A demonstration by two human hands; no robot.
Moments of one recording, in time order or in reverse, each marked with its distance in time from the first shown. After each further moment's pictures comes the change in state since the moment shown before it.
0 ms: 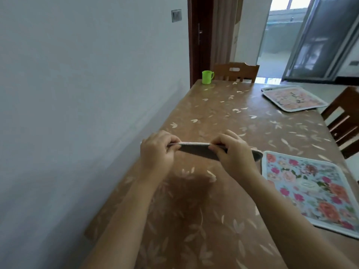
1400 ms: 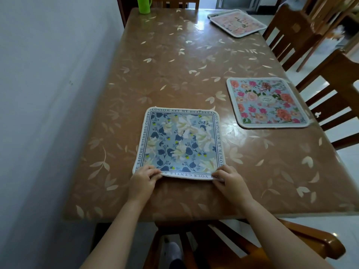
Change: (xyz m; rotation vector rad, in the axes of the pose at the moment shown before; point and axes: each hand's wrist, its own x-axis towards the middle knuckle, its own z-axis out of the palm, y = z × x) left_hand -0.203 -0.157 0.068 -0.207 -0.601 -0.212; right_hand -0.257 0.047 0.109 -0.287 -0.255 0.526
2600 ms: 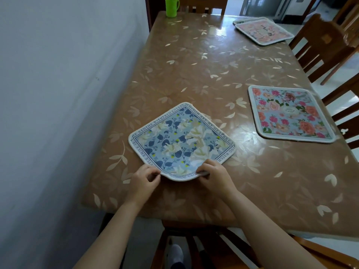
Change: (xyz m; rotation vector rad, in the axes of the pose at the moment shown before) left_hand -0.016 -0.016 -0.040 -0.148 0.071 -0.062; right_hand 0.044 -0.073 0.025 0.128 -0.107 -0.149
